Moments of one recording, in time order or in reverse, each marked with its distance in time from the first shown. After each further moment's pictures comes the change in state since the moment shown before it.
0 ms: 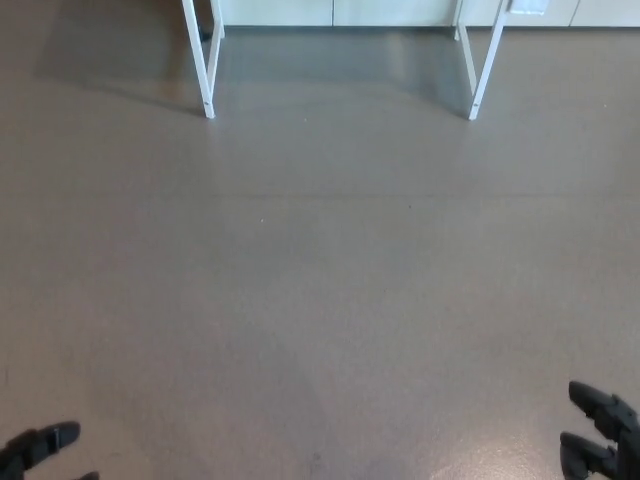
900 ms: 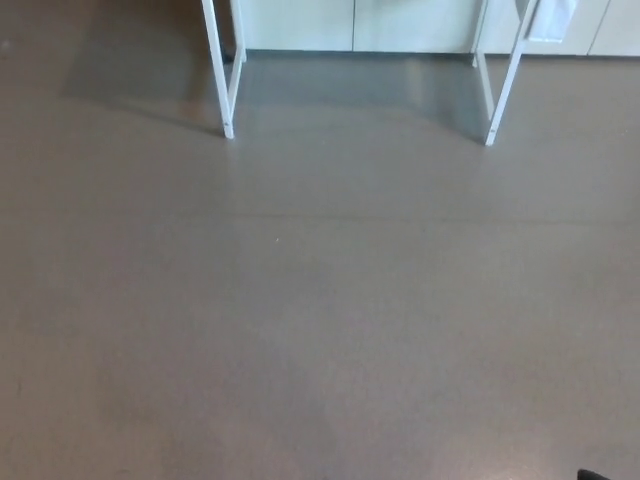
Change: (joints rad) left_arm 0.184 -0.017 -0.024 -0.053 -0.052 0.006 -0.087; right_arm 0.182 -0.007 0.012 -0.024 0.046 0.044 0.038
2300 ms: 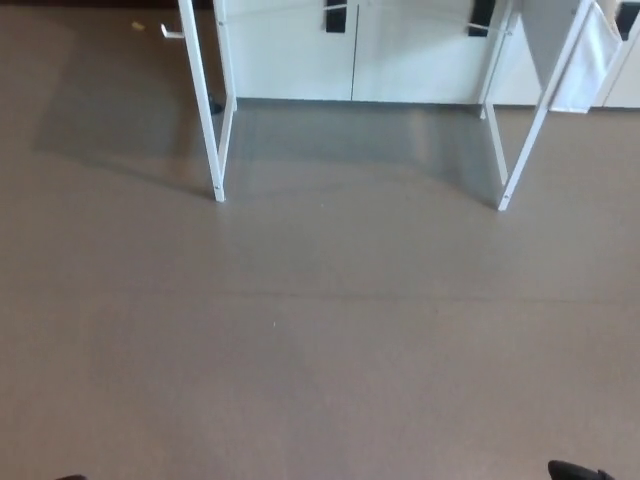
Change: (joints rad) left_arm -0.010 0.019 -0.018 -0.046 0.000 0.005 0.017; right_arm -0.024 -0.037 0.073 0.010 -0.031 -0.042 0.000
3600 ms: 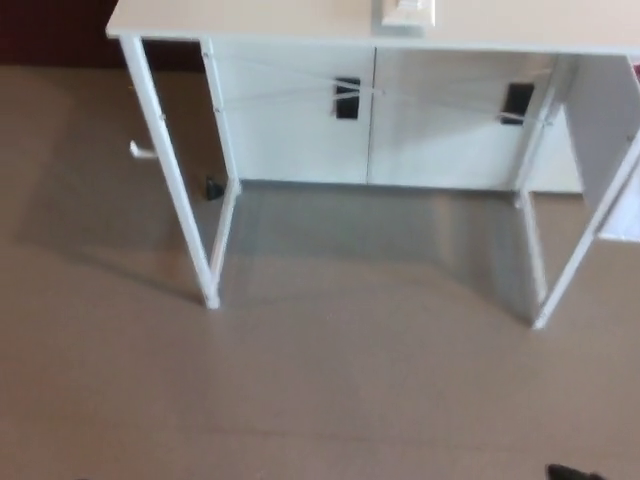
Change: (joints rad) left_arm -0.001 -0.002 -0.032 -0.004 0.004 -0.004 0.012; right_arm -0.006 -0.042 0.036 0.021 -0.032 -0.032 -0.001
